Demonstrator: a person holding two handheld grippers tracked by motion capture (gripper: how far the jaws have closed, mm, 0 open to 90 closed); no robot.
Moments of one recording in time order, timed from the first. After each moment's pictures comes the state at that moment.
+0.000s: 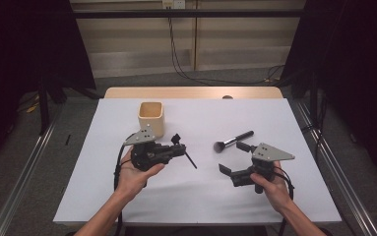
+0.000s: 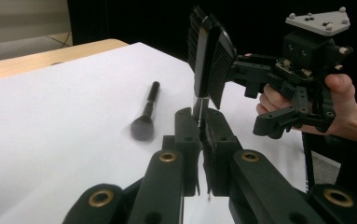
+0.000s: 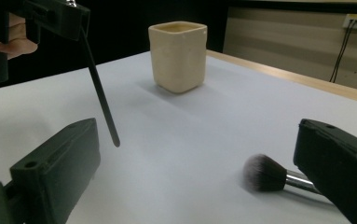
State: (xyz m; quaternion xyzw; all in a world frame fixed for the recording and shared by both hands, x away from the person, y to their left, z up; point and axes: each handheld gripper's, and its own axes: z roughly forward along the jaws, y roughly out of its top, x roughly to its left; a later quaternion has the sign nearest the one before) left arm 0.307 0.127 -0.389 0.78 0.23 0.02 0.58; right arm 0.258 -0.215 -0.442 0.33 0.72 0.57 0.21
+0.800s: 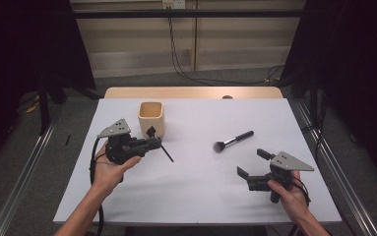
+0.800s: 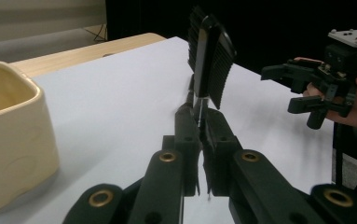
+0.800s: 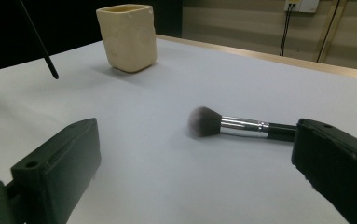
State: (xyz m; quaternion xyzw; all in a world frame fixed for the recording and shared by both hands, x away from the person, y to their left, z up) left arm 0.319 0.180 -0.376 0.78 0.28 0.05 0.55; right arm 0.234 -0.256 -0.457 0.40 0.70 0.54 0.25
